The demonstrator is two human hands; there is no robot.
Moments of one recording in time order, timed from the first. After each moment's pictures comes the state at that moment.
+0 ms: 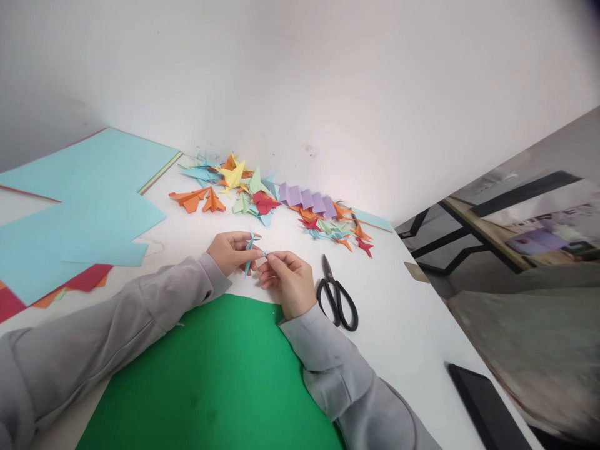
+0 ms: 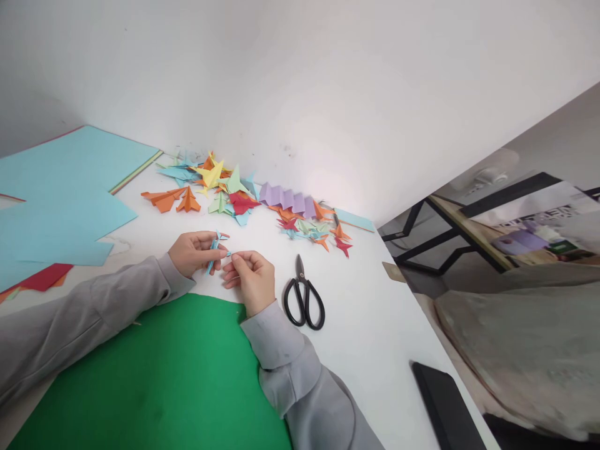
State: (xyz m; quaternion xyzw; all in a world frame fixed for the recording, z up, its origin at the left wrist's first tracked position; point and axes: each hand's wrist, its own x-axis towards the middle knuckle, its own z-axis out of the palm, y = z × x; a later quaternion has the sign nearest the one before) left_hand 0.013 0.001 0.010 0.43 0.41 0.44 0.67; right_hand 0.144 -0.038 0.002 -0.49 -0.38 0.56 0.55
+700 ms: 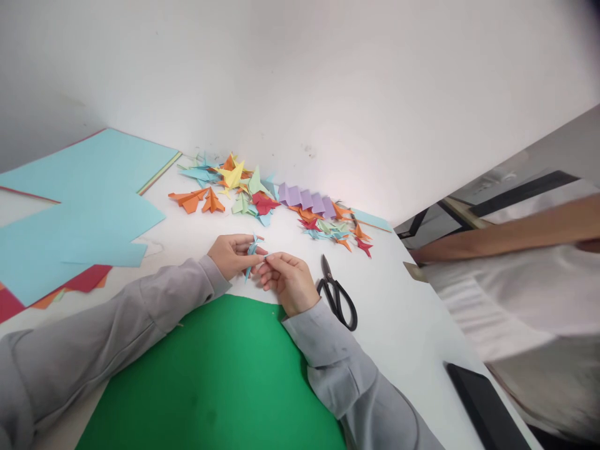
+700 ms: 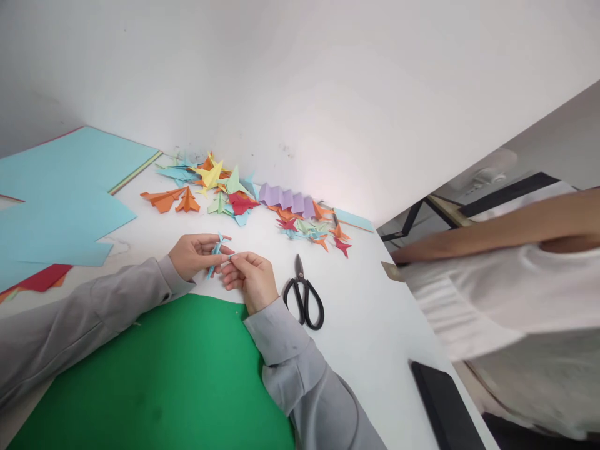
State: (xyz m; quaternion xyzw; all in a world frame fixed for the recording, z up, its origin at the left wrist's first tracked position) left_hand 0.013 -0.005 0.012 0.46 0.42 0.44 0.65; right_hand 0.147 -0.032 0.006 -0.46 -0.34 0.65 0.49
